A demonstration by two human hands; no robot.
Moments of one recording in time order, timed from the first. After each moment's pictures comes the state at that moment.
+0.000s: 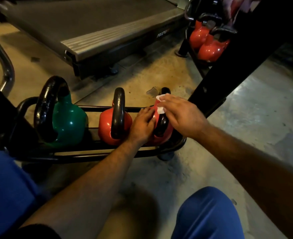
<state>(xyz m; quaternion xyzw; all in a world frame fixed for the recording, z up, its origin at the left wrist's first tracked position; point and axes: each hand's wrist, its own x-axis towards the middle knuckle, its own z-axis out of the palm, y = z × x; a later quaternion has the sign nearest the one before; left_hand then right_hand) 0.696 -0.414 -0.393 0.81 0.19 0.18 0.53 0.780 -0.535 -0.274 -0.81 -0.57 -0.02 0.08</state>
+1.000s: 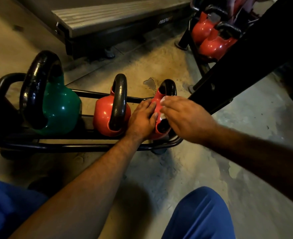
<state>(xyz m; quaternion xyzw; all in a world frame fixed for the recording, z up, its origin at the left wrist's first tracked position) 0.700 -0.411 -0.410 0.83 0.21 0.17 0.48 0.778 -0.542 -0.279 -0.70 -0.70 -0.12 -0.09</state>
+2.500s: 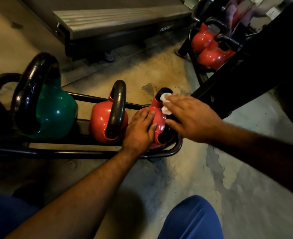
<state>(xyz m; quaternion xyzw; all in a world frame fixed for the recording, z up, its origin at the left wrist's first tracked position) 0.694 -0.421 -0.419 0.85 0.22 0.19 0.43 0.797 -0.524 -0.251 -0.75 -0.63 -0.04 -0.19</state>
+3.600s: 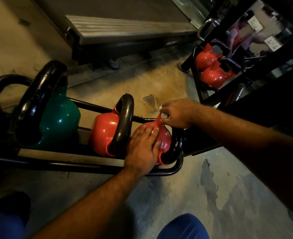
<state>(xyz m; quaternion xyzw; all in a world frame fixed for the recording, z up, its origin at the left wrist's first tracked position) 0.695 -0.427 -0.416 0.84 0.24 0.21 0.43 0.836 -0.408 -0.253 -0.72 -0.55 0.12 -0.41</state>
